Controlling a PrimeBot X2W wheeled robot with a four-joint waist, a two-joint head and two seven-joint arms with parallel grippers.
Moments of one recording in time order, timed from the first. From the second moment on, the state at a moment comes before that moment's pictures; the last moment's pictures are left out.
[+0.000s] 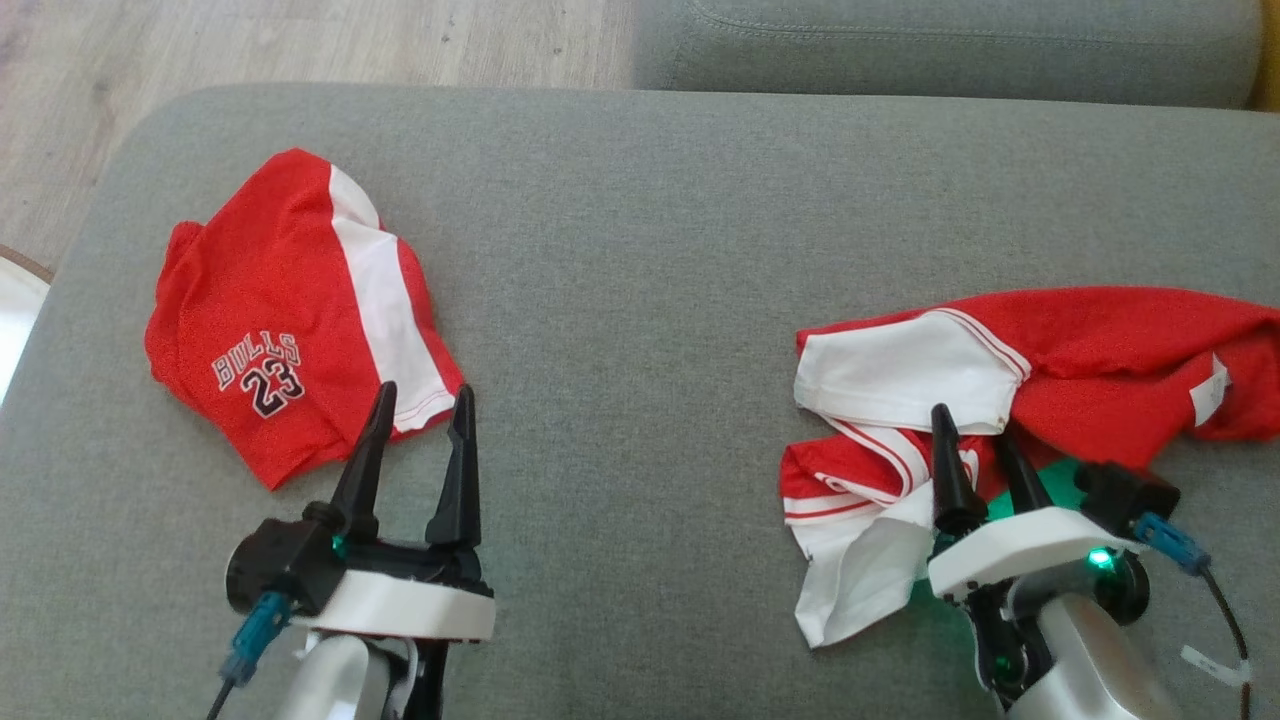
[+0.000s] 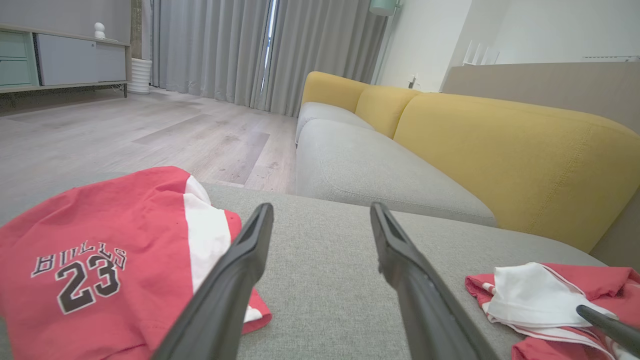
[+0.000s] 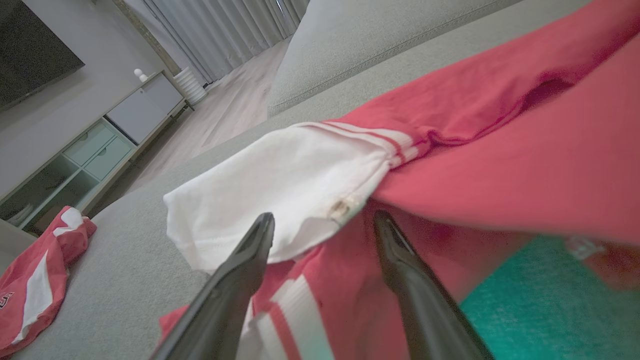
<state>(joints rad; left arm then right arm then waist) -0.12 0.05 -0.23 0.22 -0.32 -0.12 -0.25 -0.24 -0.05 0.12 0.68 0.51 0.13 -0.24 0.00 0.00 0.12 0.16</state>
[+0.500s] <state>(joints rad) -0.12 0.05 -0.23 0.23 -0.32 -0.12 -0.25 -0.28 -0.05 0.17 0.66 0.55 0.13 -0.25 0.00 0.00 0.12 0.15</state>
